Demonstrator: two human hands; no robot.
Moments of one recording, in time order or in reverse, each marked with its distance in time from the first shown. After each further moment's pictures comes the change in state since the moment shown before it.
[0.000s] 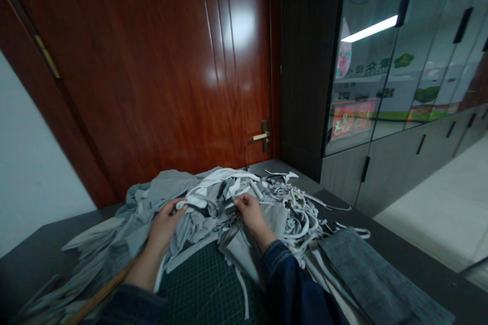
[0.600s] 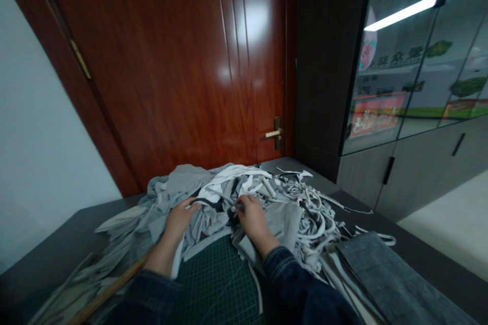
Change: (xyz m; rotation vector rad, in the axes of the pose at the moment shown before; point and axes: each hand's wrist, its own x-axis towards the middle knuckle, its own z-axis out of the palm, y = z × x) left_hand 0.002 -0.010 -0.011 0.298 -0.039 -0.029; right_hand -0.013 0.007 0.026 -0.322 -0.026 -0.169
